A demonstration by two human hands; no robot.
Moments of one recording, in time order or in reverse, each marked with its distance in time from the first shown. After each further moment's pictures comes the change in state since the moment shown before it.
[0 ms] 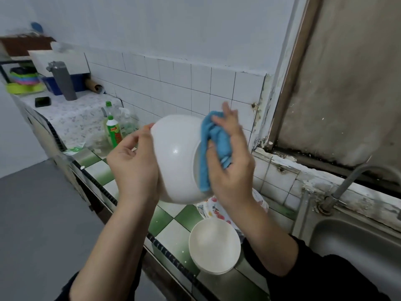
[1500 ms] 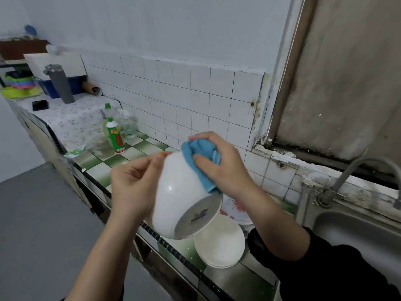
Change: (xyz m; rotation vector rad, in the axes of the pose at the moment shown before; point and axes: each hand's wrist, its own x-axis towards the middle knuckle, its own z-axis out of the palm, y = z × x) left_hand -0.006 -0.004 -0.051 0.230 -0.367 0.136; right_hand 0.008 -0.018 0.000 -0.040 -0.399 0.423
